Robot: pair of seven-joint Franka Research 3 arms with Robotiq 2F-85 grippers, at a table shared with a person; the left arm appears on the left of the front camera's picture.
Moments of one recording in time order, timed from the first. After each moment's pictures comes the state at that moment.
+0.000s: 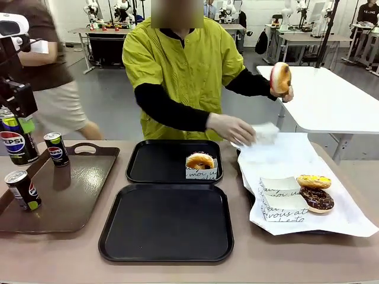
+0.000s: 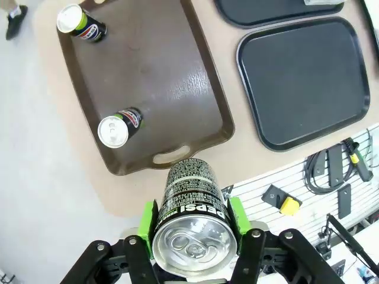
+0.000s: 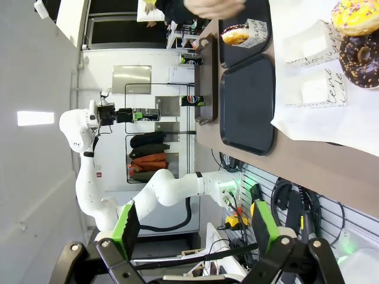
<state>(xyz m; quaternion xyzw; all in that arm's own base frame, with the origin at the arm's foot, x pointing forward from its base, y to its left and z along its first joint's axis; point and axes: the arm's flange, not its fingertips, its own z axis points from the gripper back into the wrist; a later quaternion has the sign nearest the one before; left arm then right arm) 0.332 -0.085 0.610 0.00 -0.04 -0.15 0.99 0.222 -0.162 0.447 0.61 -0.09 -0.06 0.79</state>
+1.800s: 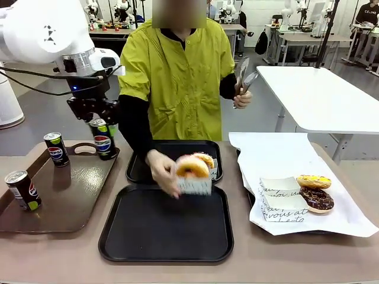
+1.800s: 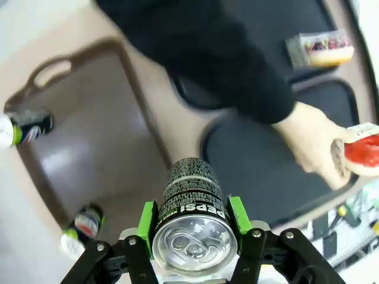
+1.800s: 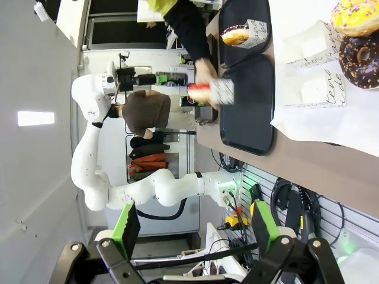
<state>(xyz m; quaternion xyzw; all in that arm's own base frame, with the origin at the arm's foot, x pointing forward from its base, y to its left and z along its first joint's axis) 0.451 -0.185 0.534 -0.02 -0.04 -0.16 0.99 0.222 -0.162 0.447 0.61 -0.09 -0.06 0.79</state>
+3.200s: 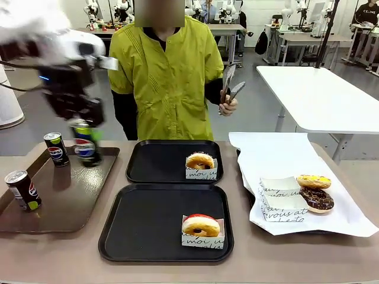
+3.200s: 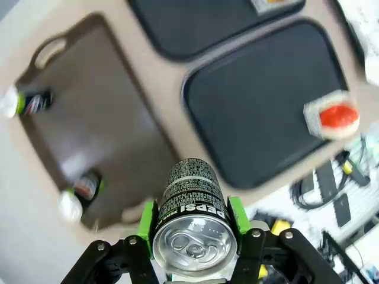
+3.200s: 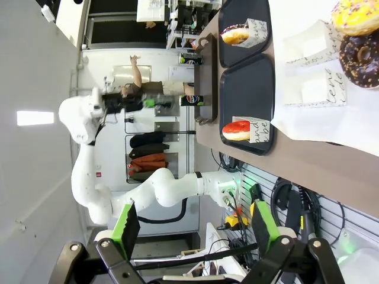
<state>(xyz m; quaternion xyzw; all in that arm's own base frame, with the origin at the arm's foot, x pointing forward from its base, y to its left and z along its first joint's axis) 0.389 -0.206 0.555 -0.01 -0.06 -0.23 0.97 0.222 -0.162 0.447 0.60 -0.09 -0.06 0.79</state>
